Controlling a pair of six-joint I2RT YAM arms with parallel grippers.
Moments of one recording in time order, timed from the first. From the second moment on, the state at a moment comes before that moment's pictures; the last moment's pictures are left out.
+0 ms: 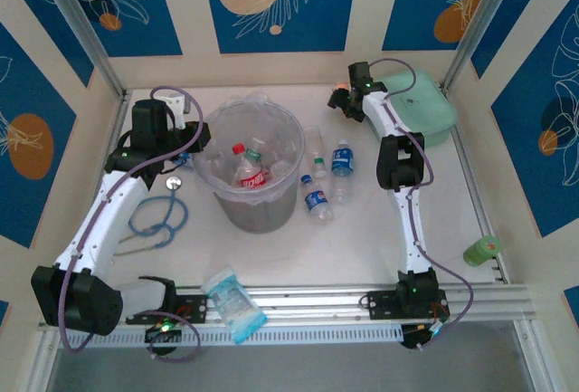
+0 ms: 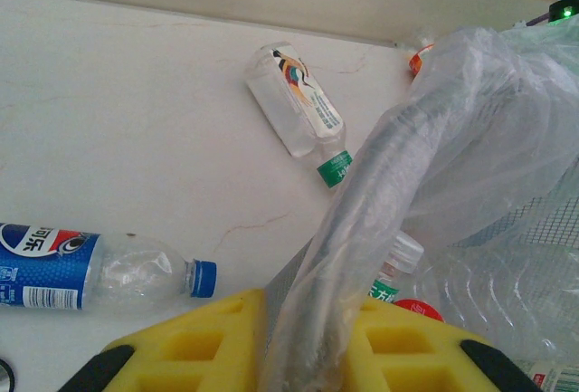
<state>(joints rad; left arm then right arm) -0.17 1.22 1.16 -0.53 0.24 -0.29 0.14 2.65 2.44 -0.77 -0.08 0.57</state>
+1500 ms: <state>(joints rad) -0.17 1.22 1.16 -0.52 0.24 -0.29 0.63 1.60 2.02 -0.99 -0.18 0.14</state>
